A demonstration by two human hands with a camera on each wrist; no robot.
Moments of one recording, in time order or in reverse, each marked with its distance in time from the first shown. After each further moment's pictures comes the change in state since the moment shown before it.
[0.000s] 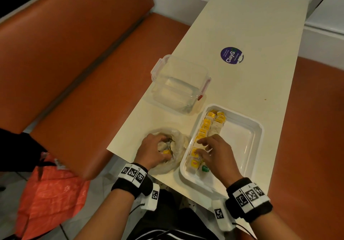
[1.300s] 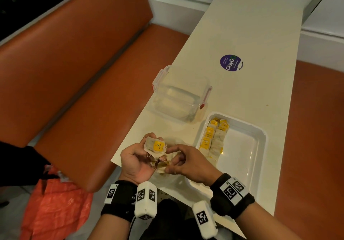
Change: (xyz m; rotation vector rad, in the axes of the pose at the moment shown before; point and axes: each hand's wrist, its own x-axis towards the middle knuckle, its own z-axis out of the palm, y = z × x) left_hand -0.041 0.035 -0.067 -1.817 -0.233 -0.065; right_hand 0.022 -0.082 0.029 0.517 -0.530 0.136
